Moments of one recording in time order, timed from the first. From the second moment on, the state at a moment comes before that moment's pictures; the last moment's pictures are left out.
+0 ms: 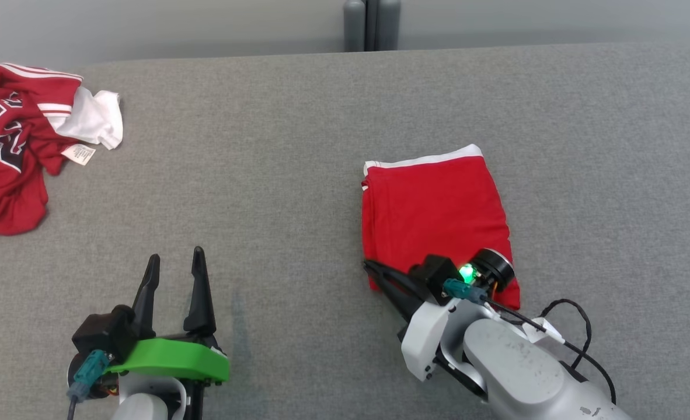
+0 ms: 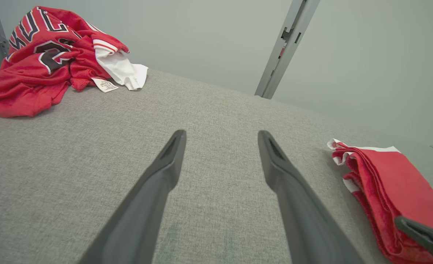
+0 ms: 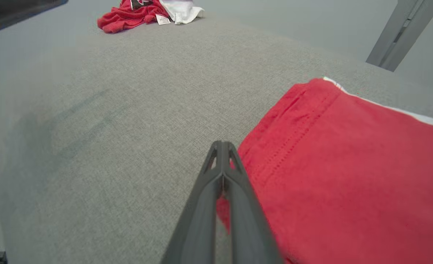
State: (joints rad) left arm -0.11 0.05 -0.11 0.26 -0.40 -0.09 -0.26; right arm -0.57 -0.05 0.73 0.72 0.27 0.13 -0.26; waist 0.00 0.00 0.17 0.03
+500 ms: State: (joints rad) left arm -0.13 0.05 -0.10 0.27 -0.32 -0.10 -0.26; right arm -0.49 -0.05 0.39 0.46 0.19 0.13 -0.26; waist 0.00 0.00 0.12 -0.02
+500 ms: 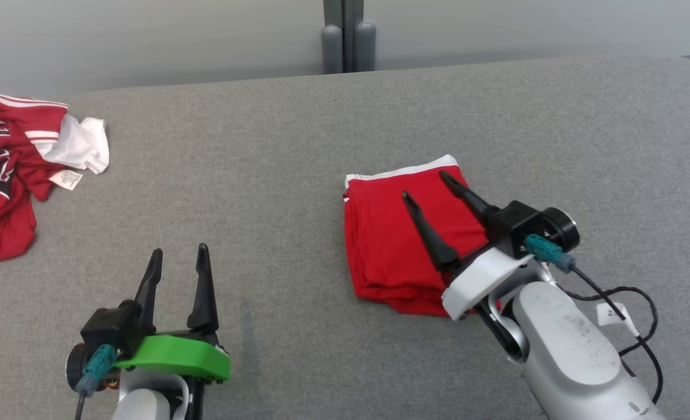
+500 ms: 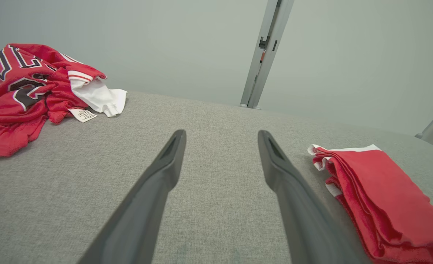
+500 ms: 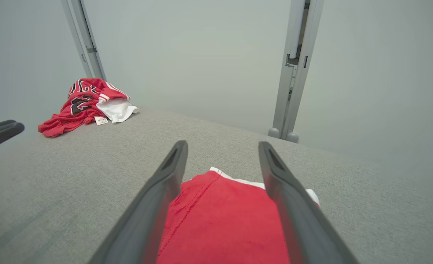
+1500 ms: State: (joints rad) left arm -0.01 0.05 -0.10 0.25 -0.34 -0.08 -0.26; right arm -0.19 -0.05 0.01 0.33 0.22 0.13 -0.26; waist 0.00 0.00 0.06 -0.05
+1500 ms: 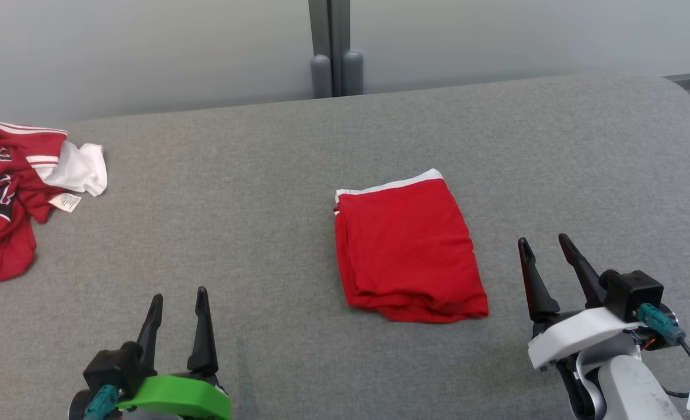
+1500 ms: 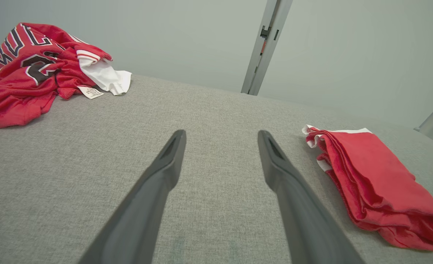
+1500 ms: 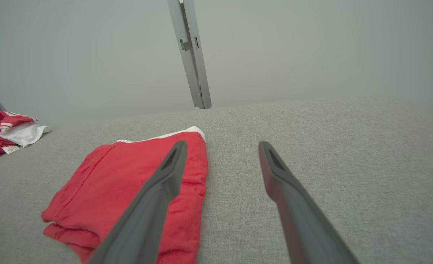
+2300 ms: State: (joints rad) left arm -0.02 0.05 -0.12 0.24 -0.34 -0.07 -0.26; right arm -0.42 -0.05 0.04 0.50 0.05 0.13 -0.18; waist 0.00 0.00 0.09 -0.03
